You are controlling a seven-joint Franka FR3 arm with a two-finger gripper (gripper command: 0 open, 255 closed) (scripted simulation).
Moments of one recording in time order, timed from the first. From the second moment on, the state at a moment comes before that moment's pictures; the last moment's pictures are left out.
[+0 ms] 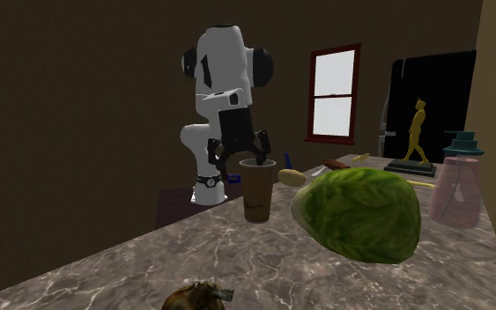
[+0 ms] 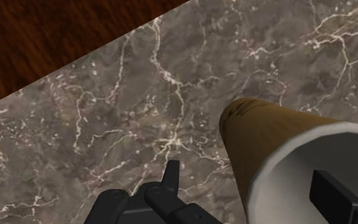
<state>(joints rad) 0.03 0.15 -0.09 -1.86 0.16 2.03 -0.18</state>
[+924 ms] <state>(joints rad) 0.03 0.15 -0.09 -1.85 0.16 2.03 -0.18</state>
